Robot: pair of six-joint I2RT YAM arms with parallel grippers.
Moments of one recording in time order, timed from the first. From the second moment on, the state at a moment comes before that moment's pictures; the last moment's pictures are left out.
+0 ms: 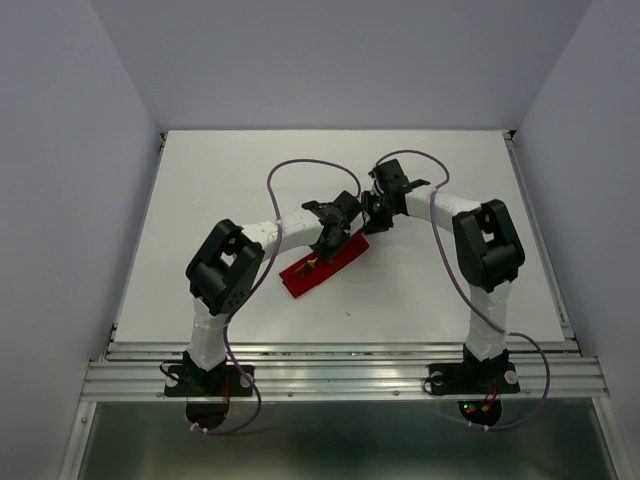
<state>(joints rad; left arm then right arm) -0.79 1.97 1.41 -0.66 -0.17 0.07 0.41 2.04 1.43 -0.44 -0.22 0.42</state>
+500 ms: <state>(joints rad) -0.79 1.97 1.43 -0.68 -0.20 0.03 0.39 1.84 1.21 -0.44 -0.07 0.47</state>
